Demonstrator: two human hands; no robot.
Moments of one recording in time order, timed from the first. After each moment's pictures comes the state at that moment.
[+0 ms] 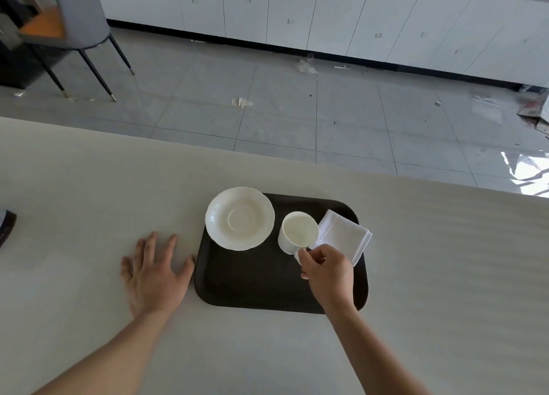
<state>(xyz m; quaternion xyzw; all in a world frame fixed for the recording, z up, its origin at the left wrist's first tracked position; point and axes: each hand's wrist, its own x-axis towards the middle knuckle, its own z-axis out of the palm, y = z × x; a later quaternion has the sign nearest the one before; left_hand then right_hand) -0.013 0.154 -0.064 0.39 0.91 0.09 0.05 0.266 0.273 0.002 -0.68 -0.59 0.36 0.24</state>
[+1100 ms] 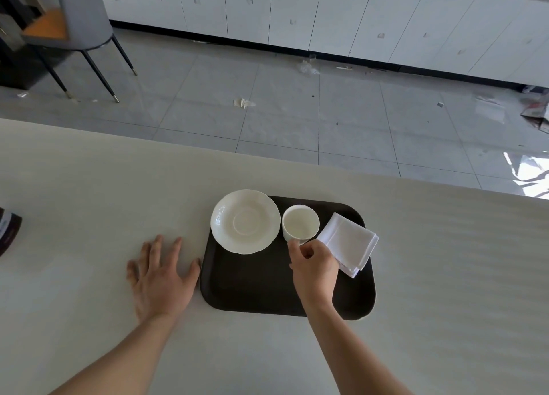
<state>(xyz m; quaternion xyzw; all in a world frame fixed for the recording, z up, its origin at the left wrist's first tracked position) -0.015 0.154 -0.073 0.39 0.92 0.10 0.03 0.221 0.273 -0.006 -0.69 -0.55 0.36 0.30</state>
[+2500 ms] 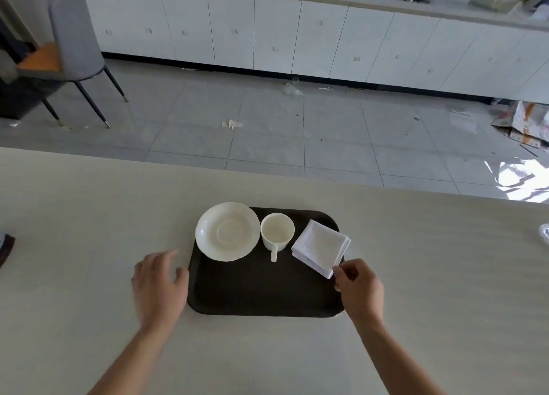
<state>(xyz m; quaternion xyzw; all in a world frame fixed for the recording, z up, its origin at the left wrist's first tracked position) 0.023 0.165 -0.017 0.39 0.87 0.28 0.04 0.353 0.277 0.008 -0.73 -0.54 0.33 0.26</state>
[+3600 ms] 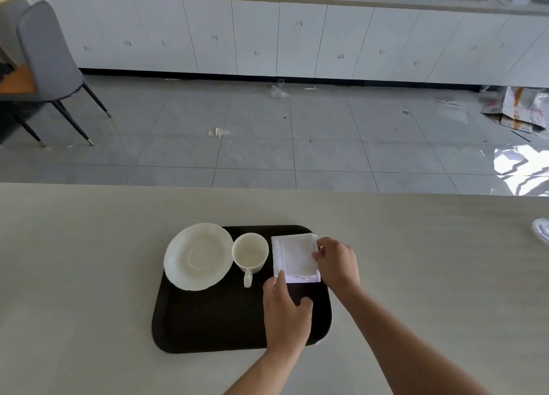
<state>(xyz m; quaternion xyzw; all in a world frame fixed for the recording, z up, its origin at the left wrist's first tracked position) 0.263 0.259 -0.001 0.36 0.78 0.35 0.38 0.349 0.382 -0.003 -0.67 -0.69 0.25 0.13</state>
